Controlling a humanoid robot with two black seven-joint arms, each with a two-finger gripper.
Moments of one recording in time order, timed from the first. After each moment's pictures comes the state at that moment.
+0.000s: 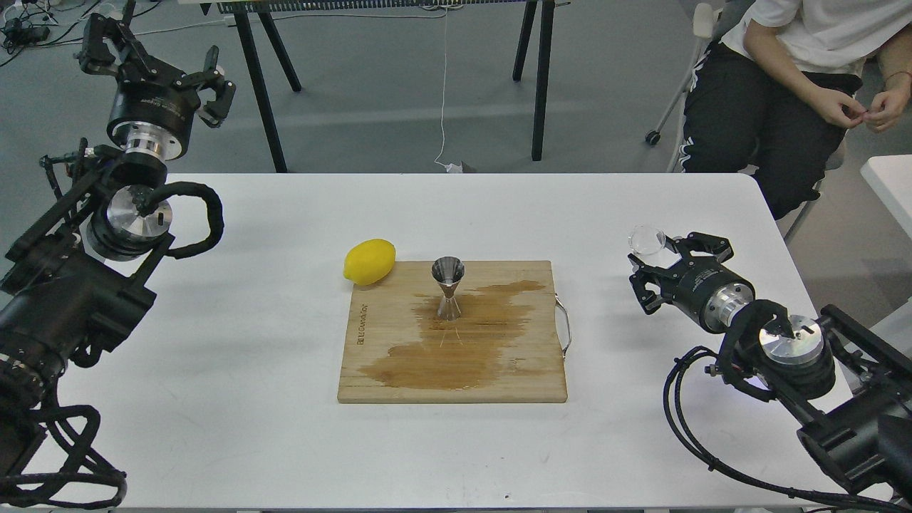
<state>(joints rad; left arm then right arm) -0.87 0.24 -0.85 -0.64 -0.13 -0.21 -0.37 0.19 -0.39 1.07 1.24 0.40 -0.15 -0.03</state>
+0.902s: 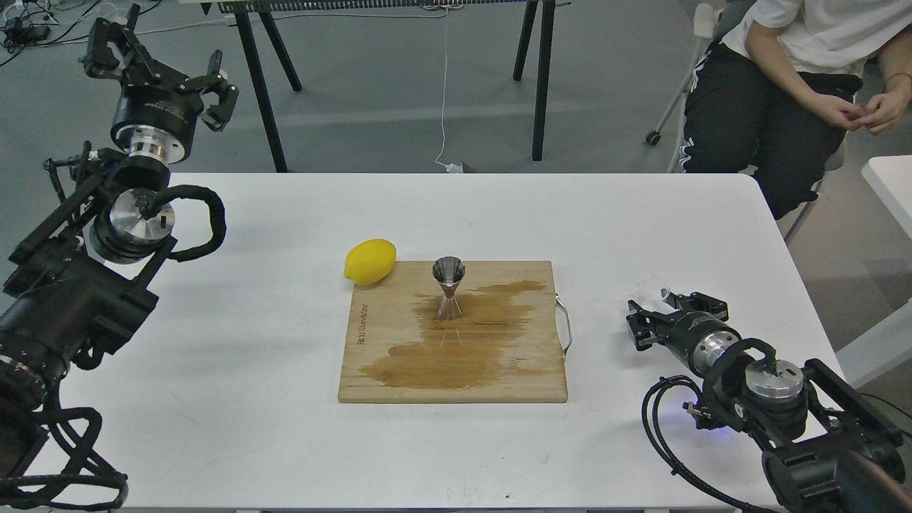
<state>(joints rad) -0.87 0.24 -0.85 -0.64 -0.13 -0.21 -0.37 0.13 -0.24 1.20 1.06 0.43 -0.14 -0.06</state>
